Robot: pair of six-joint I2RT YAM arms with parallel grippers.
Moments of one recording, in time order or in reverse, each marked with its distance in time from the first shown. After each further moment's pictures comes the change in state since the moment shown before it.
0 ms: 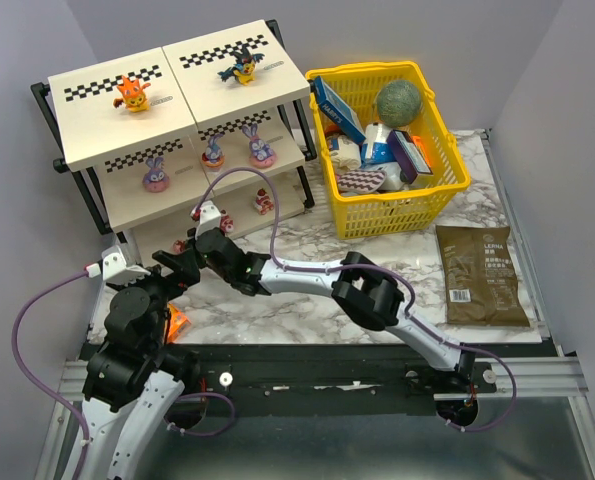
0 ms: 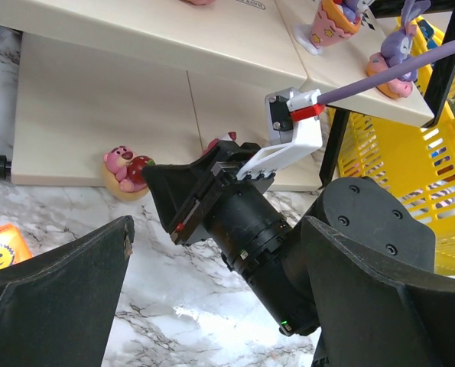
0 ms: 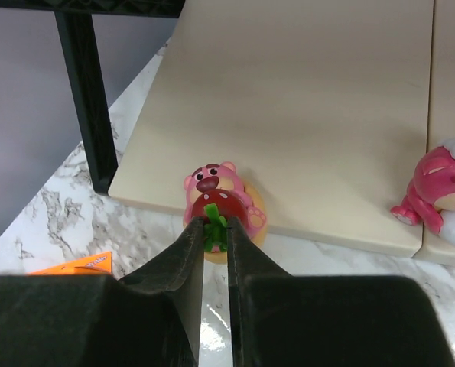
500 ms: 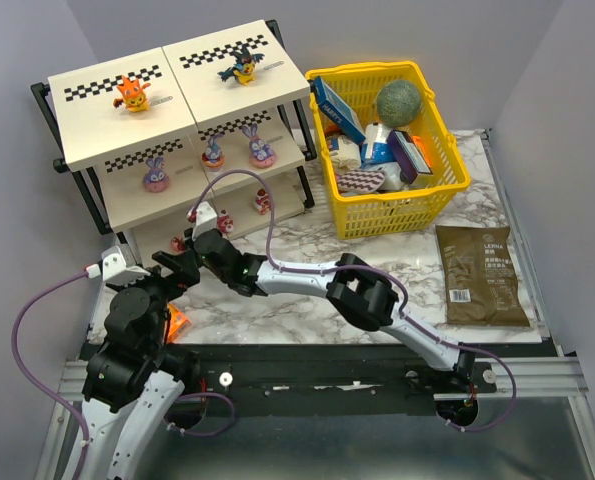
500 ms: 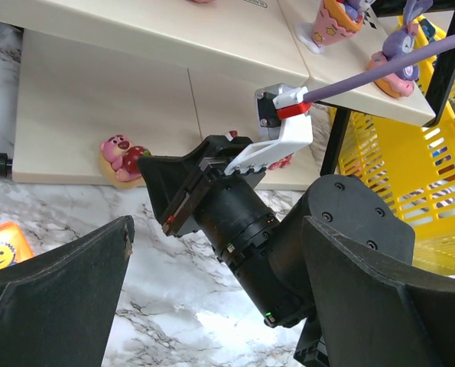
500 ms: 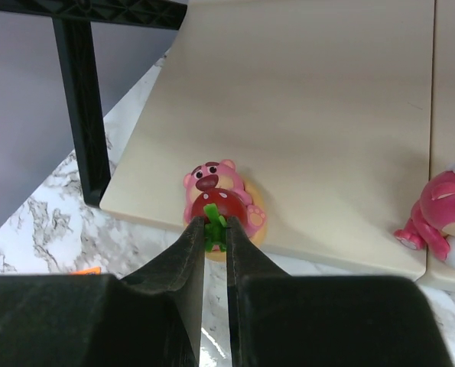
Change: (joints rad) left arm 0.000 -0.004 0.000 -0.007 0.000 -0.004; right arm 0.000 0.053 0.051 0.039 0.012 -0.057
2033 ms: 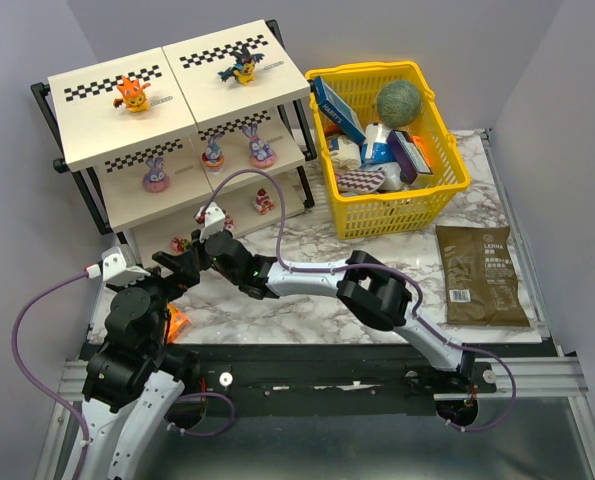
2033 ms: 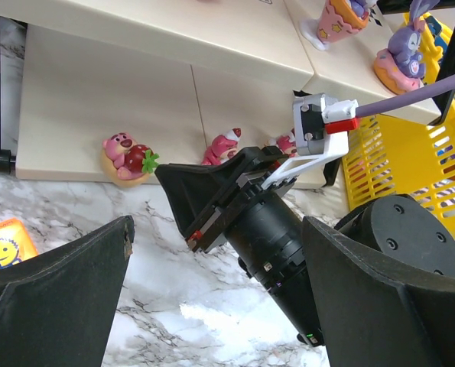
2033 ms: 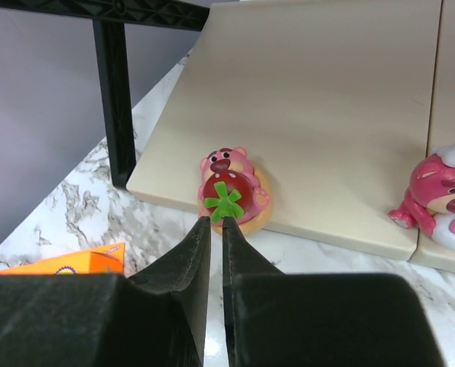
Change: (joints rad) left arm 0.000 0.000 0.000 -0.013 -0.004 -0.003; right arm 0.000 -0.122 -0.191 0.098 -0.054 0.010
